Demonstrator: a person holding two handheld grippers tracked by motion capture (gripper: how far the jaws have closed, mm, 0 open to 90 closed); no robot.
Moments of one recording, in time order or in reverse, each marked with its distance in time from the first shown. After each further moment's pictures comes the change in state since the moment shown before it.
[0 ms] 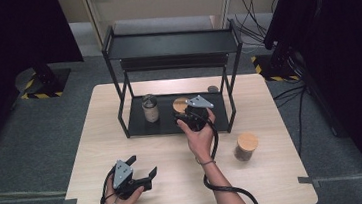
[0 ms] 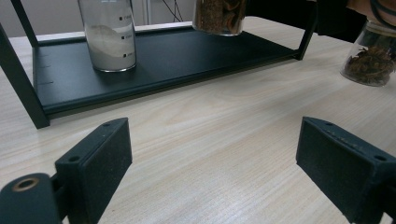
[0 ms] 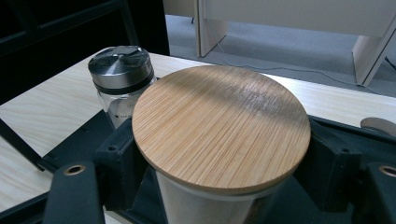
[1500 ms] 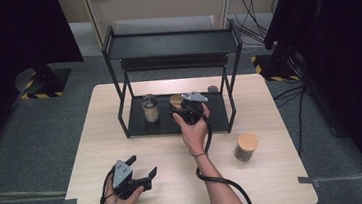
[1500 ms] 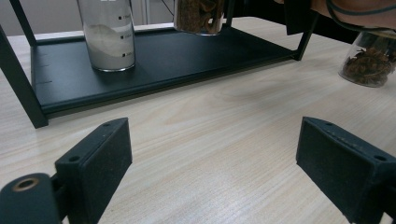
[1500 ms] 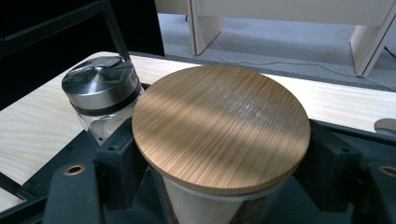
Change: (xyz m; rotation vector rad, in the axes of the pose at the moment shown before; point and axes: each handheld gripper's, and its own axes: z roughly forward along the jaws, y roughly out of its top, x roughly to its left) left arm 0.001 0.000 0.000 0.001 -0.006 -0.004; right arm 0.000 0.009 0.029 0.012 -0.019 0.045
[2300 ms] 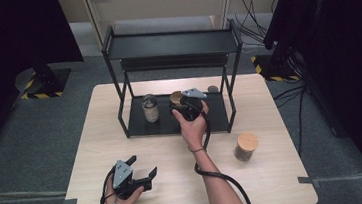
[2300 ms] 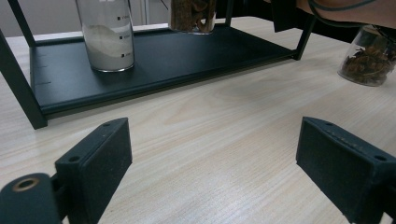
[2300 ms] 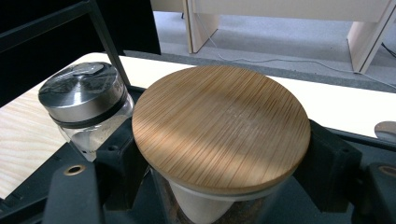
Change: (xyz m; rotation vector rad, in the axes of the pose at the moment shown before) left arm 0.000 0.000 0.000 0.000 -0.002 0.004; right arm -0.005 0.005 0.013 0.014 -0.014 0.013
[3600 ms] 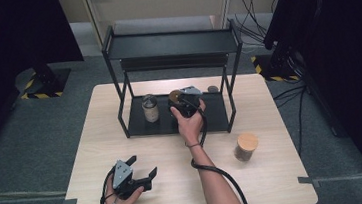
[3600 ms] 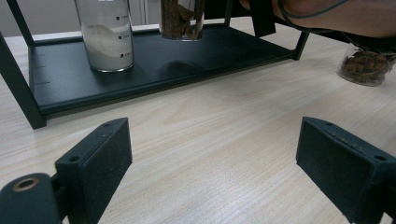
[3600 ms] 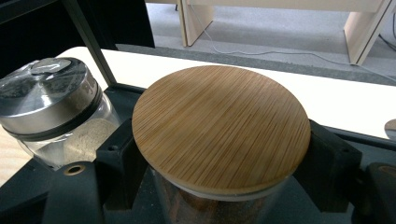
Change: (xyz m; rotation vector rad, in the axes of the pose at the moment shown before) left arm 0.000 0.000 0.000 0.000 -0.003 -0.001; right arm -0.003 0.000 0.025 0.028 -0.016 0.015
